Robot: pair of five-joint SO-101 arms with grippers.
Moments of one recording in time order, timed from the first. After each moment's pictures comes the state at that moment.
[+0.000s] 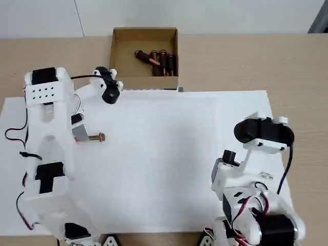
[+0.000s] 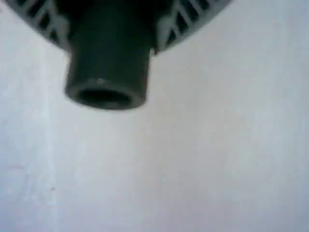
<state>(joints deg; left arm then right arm) -13.2 17.1 -13.3 98.8 -68.2 -8.8 -78.2 40.0 94.6 -19.1</state>
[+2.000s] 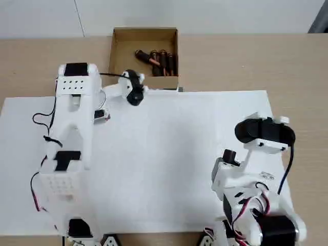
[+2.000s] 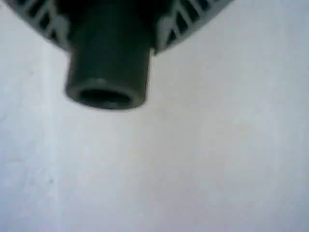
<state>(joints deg) -3.0 24.6 -22.4 98.7 -65.3 -8.8 -78.2 38.0 94.6 -19.1</state>
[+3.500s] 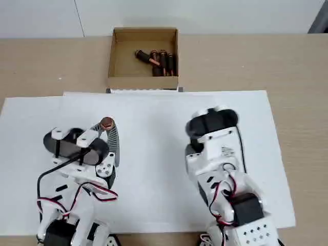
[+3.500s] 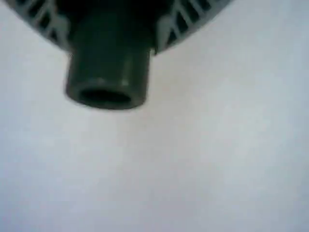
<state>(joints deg) 11.9 -102.0 72.6 52.4 5.1 -23.6 -77.9 65.2 60.9 -6.1</state>
